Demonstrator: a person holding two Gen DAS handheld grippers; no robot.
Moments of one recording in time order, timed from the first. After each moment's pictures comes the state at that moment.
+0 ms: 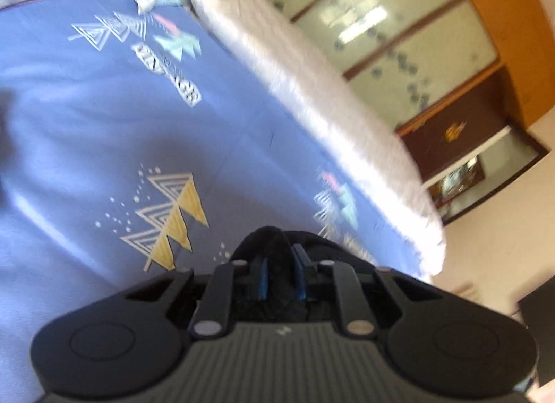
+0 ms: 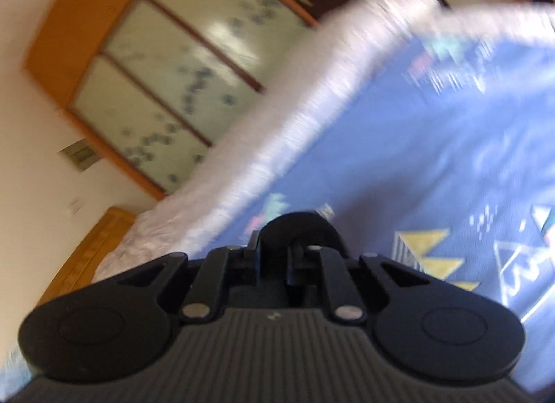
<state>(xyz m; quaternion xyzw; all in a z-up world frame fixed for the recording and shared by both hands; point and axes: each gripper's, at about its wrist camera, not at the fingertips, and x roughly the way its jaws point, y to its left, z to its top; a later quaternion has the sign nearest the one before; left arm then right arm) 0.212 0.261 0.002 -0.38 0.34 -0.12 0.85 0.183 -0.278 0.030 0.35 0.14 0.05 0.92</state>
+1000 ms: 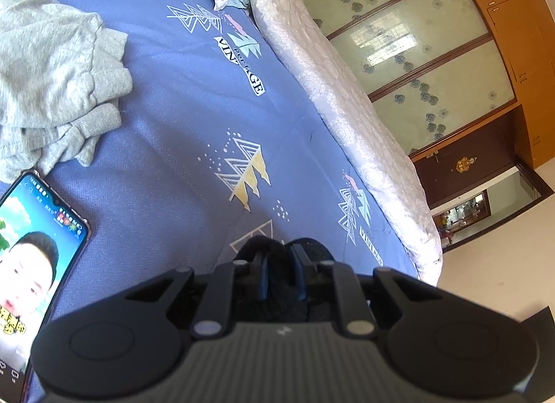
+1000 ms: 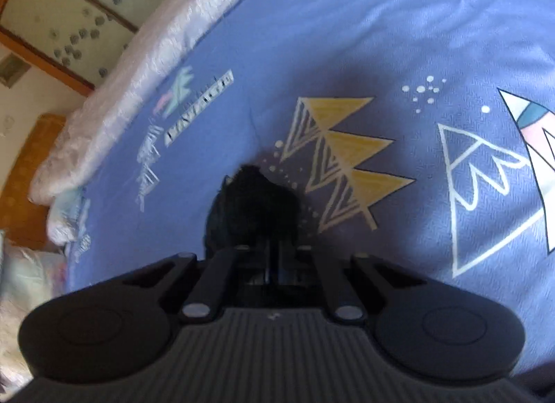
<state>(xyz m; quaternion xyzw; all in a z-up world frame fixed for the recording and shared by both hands) 0.113 0.301 -0.026 -0.43 0.34 -0.07 0.83 0.241 -0.304 -0.068 0.39 0.35 0.01 0.85</state>
